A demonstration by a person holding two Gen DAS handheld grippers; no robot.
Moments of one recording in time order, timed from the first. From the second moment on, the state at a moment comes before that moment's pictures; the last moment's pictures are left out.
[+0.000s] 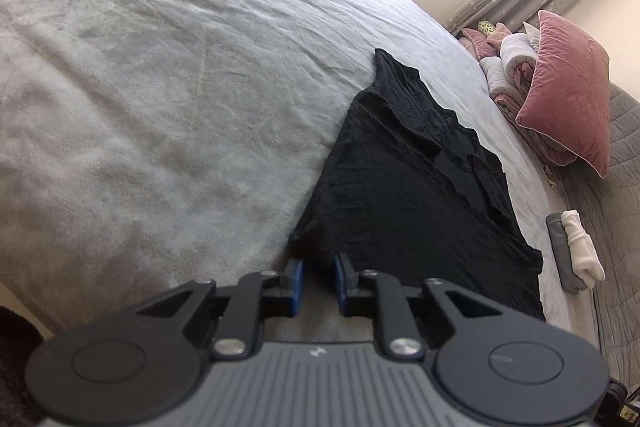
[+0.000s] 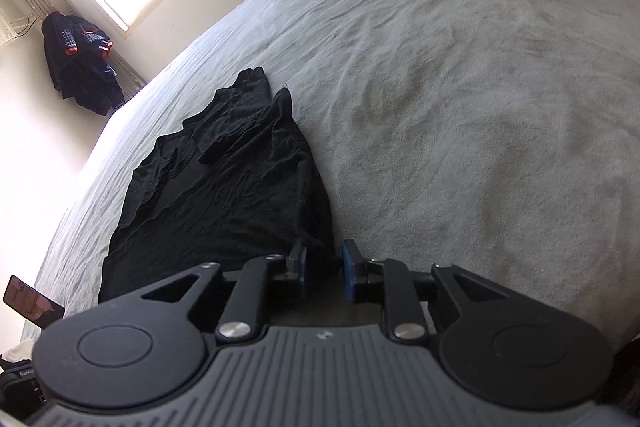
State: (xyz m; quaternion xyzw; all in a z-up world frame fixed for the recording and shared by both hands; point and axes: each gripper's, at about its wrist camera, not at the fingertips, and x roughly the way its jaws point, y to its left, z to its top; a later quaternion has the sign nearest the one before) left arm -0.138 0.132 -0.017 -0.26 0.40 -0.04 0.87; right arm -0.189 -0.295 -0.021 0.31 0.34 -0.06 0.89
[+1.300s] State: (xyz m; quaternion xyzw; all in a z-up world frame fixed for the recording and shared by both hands) left arm 0.059 0.109 -0.008 -0.10 0.39 -0.12 0.91; right arm -0.035 -0.313 -0.011 0.11 0.36 0.01 0.93
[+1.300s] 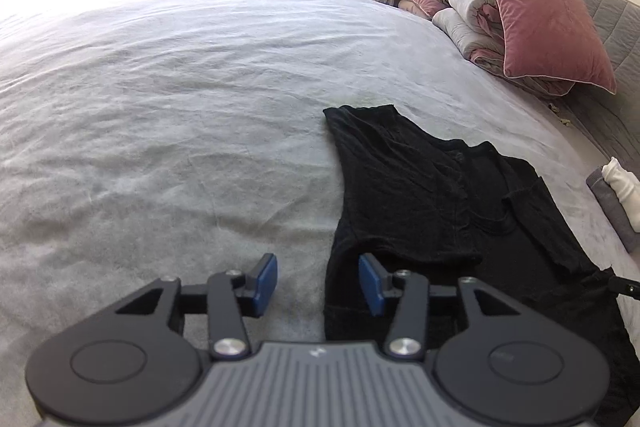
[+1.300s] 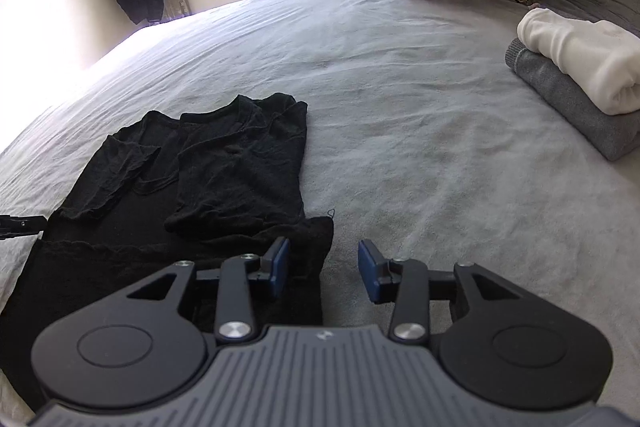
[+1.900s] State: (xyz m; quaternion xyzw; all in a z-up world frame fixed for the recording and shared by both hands) left arm 0.188 0.091 -0.029 -0.18 0.37 -0.16 0.89; right arm 0.108 -0.328 -0.022 0.13 0.38 0.06 0.91
